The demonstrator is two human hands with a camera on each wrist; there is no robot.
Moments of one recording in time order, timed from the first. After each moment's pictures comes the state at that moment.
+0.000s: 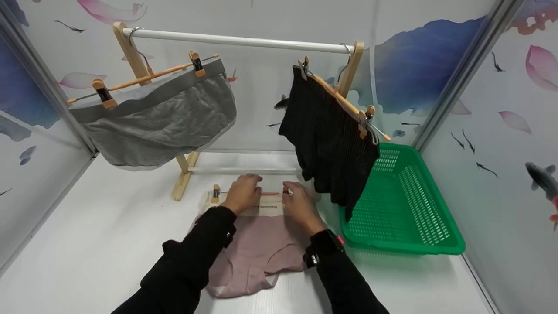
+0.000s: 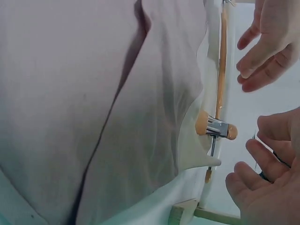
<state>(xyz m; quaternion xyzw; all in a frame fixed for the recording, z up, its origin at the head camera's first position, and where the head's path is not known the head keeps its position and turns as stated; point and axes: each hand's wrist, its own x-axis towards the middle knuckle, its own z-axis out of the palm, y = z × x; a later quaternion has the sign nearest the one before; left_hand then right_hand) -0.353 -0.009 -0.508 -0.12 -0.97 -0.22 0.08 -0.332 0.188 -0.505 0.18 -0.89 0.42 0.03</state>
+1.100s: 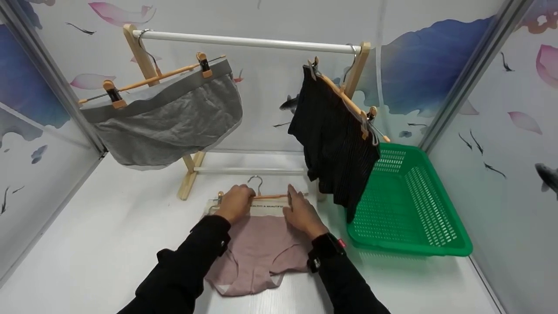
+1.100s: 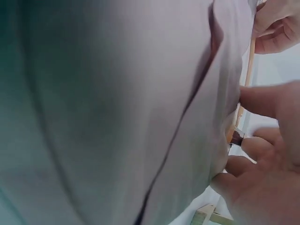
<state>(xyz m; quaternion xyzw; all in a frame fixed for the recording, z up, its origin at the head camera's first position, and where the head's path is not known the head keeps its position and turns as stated) -0.340 -0.038 -0.535 -0.11 -0.98 -0.15 0.12 -0.328 0.187 -0.526 0.22 -0.92 0.33 -0.04</state>
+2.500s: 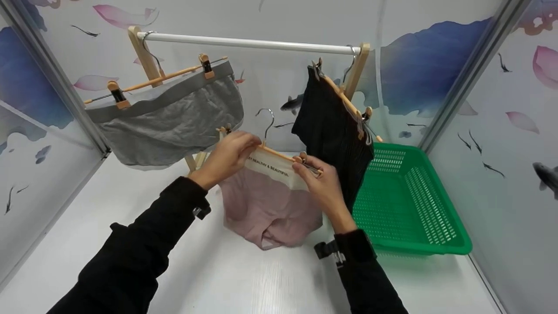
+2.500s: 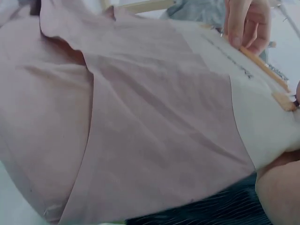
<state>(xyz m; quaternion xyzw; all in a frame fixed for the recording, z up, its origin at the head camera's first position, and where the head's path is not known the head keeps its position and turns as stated) -0.341 -0.061 -0.373 -0.33 -0.86 -0.28 0.28 -0.299 0.203 -0.399 0.17 -0.76 0.61 0.12</state>
